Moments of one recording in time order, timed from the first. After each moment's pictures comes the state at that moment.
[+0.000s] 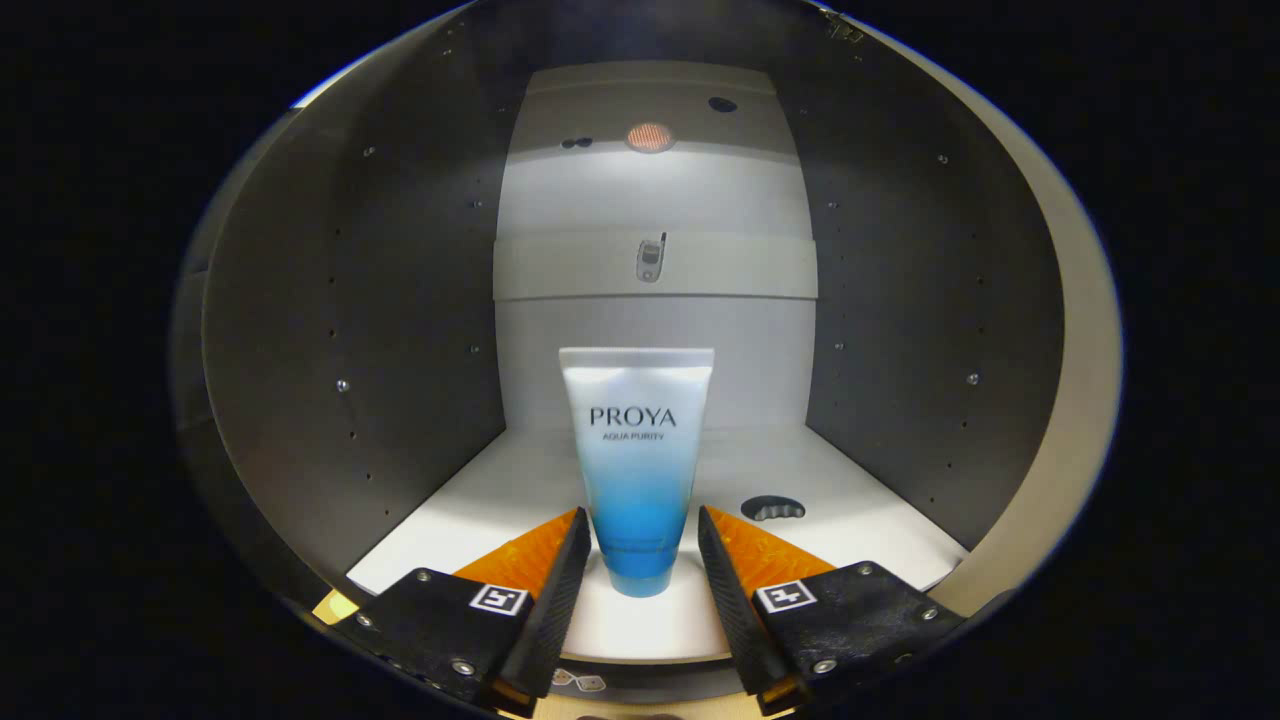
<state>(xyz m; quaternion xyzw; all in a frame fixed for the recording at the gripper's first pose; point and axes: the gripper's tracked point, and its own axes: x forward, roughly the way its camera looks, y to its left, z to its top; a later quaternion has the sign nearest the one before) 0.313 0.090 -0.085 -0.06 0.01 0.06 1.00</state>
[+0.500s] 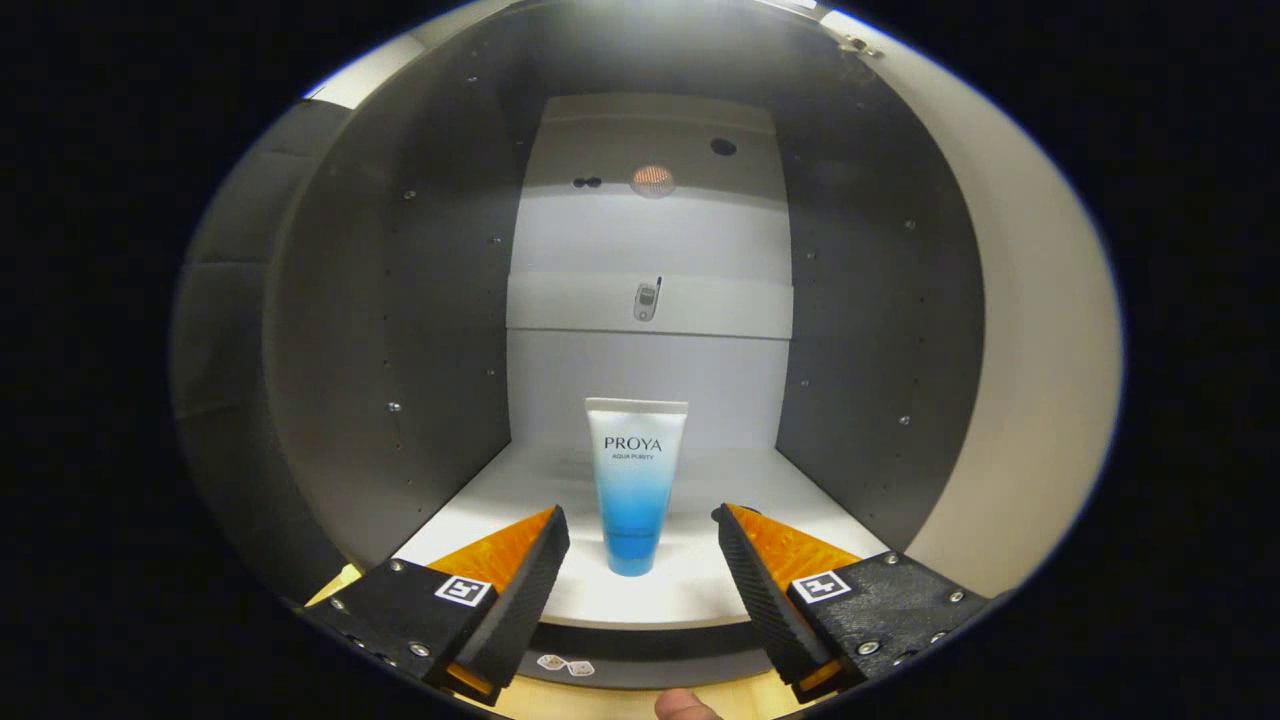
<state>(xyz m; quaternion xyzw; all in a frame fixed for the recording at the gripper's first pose) 0.247 0.087 -0.062 -0.09 -0.01 0.05 0.99</state>
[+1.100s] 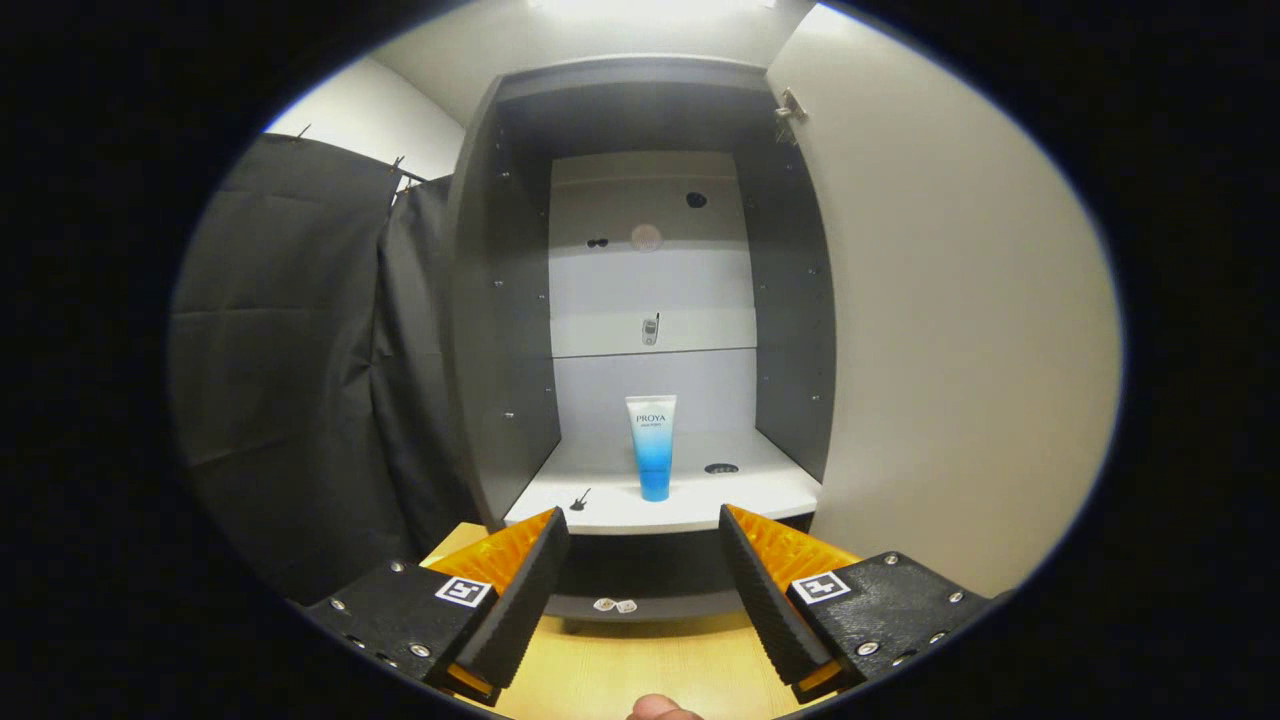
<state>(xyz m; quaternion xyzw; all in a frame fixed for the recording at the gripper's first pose) 0.069 0.084 -0.057 -0.03 -0.01 0.06 1.00</state>
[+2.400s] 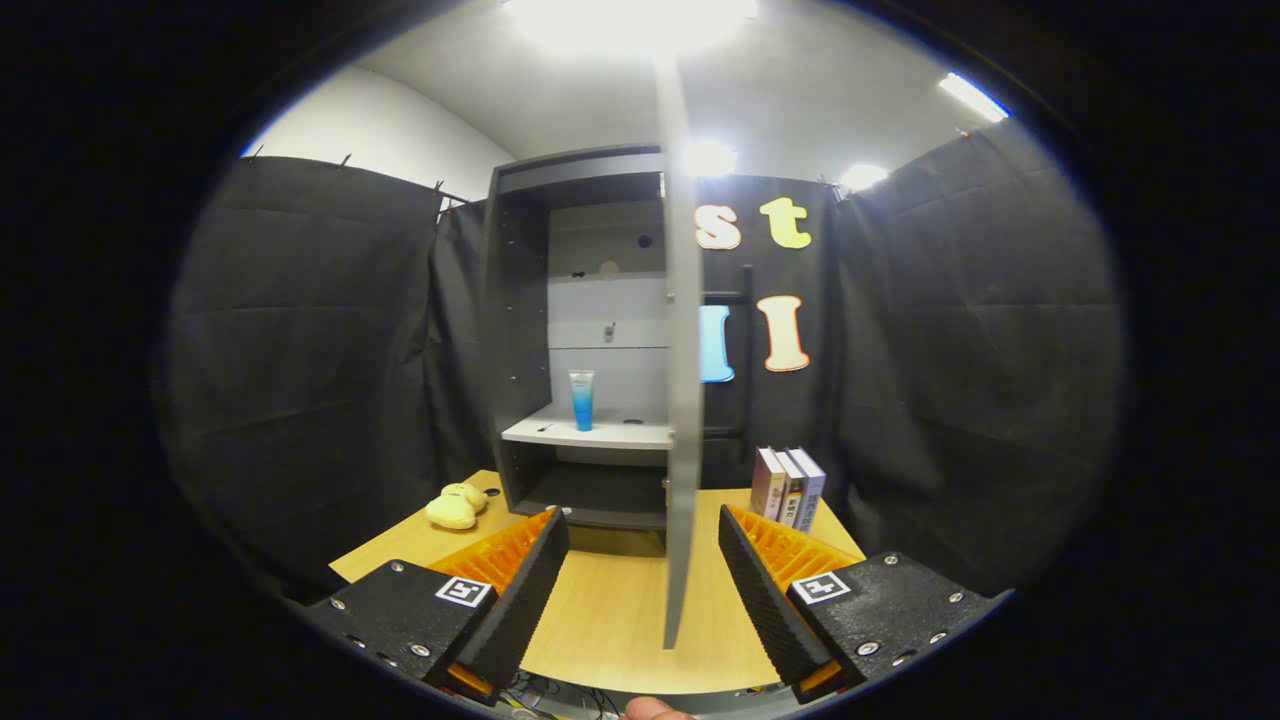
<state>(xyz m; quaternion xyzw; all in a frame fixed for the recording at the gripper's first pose) -0.146 -0.161 -0.035 -0.06 0.00 0.10 0.99</state>
